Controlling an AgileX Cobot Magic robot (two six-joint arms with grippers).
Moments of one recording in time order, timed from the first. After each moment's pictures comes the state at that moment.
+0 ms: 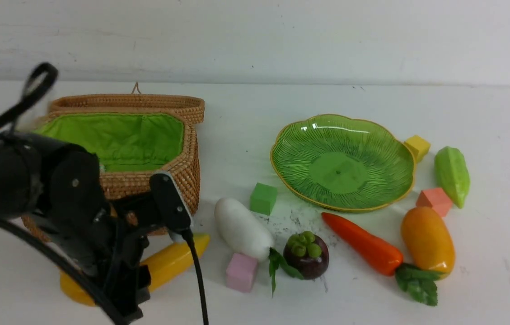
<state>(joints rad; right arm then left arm) 0.48 0.46 -1.14 0.29 1.27 -0.21 -0.39 1.50 -0.93 -0.09 0.75 0.69</state>
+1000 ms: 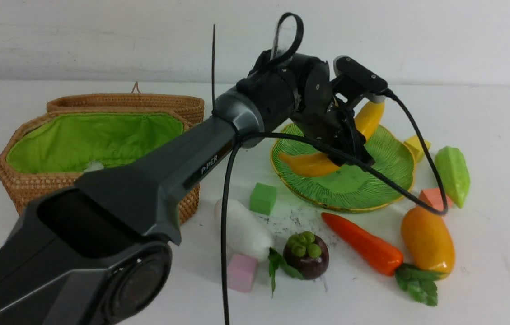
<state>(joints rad) 0.48 0.51 -1.14 -0.23 1.17 0.21 -0.65 2.48 -2.44 -0.11 0.83 0.30</state>
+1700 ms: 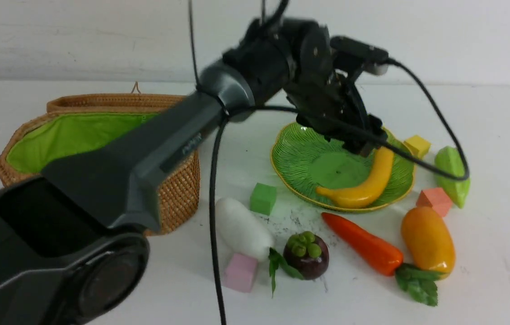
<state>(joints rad) 0.48 0.51 -1.14 -0.08 1.22 0.12 -0.65 2.31 -2.45 -0.18 1.06 0.13</state>
